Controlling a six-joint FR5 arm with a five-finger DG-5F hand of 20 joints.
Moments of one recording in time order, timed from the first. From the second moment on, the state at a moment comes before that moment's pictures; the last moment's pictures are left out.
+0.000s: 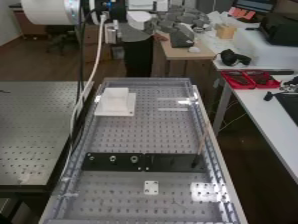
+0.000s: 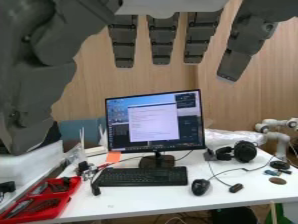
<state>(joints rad) 1.68 -1.75 -1.59 -2.96 -1.45 -0.70</state>
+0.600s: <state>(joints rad) 1.68 -1.74 -1.60 -2.95 -1.45 -0.69</state>
